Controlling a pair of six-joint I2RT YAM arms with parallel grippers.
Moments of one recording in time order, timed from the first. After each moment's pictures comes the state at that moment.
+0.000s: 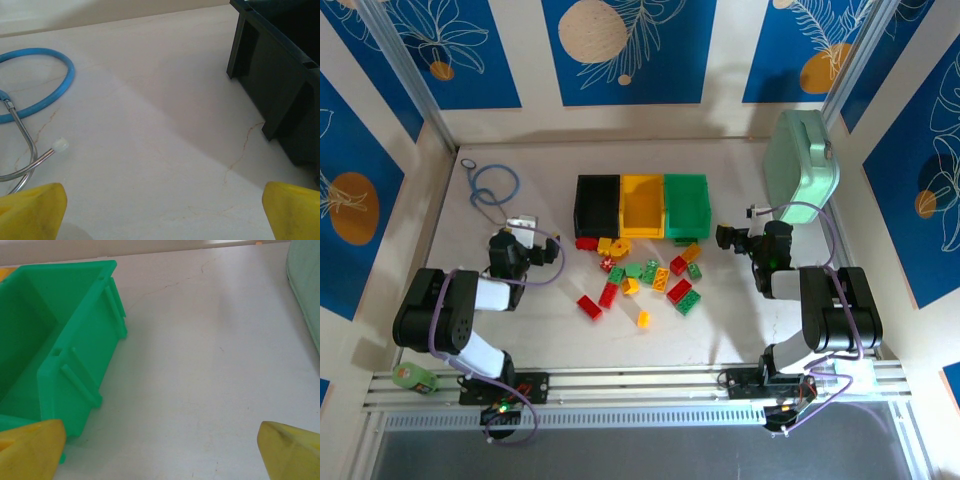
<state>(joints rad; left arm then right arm) -0.07 1.55 0.34 0.84 0.07 0.08 -0.01 1.51 0.40 0.69 -0.19 0.06</state>
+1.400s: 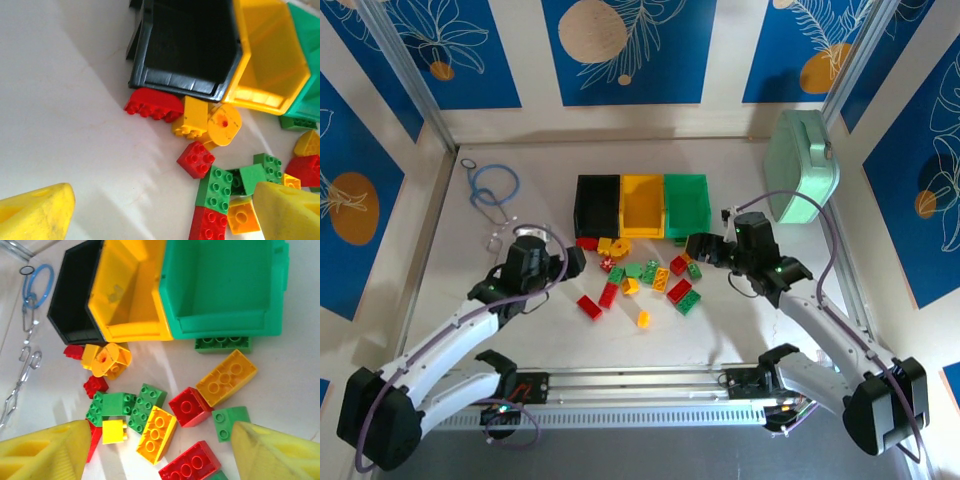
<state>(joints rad) -0.49 0.94 0.55 -0.28 -0.07 -0.61 0.39 0.99 0.69 -0.39 -0.18 0.56</state>
